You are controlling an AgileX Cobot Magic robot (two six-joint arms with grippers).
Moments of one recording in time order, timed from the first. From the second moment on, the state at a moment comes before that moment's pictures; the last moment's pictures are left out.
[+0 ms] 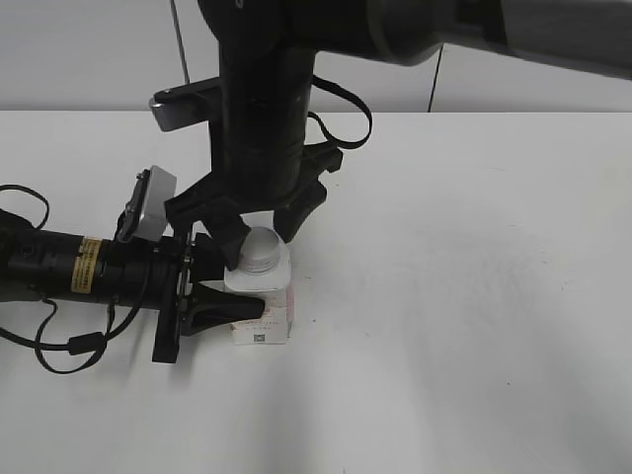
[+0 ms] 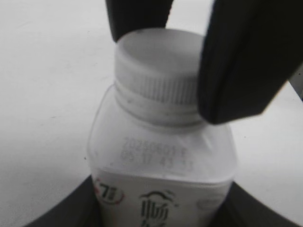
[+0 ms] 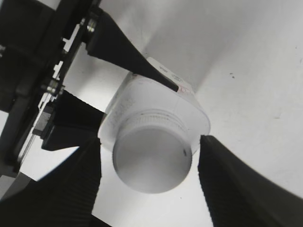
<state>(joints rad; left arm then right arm) -0.14 2.17 -0.84 1.53 -1.19 -0.41 0.83 2.17 -1.88 0.09 1.22 0.11</state>
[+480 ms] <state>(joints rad) -0.14 2.17 -0.84 1.53 -1.19 -0.41 0.83 2.17 -1.88 0.07 1.22 0.12</state>
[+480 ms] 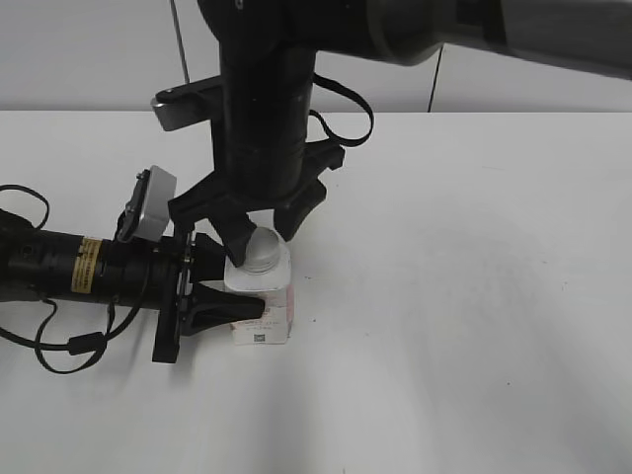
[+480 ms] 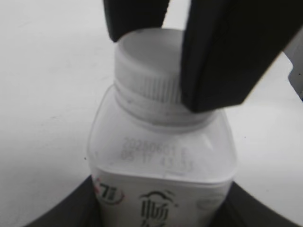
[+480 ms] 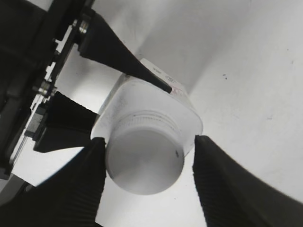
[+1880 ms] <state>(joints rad) -0.14 2.17 -0.84 1.53 -1.19 -0.40 0.83 2.18 -1.88 0.07 1.22 -1.00</state>
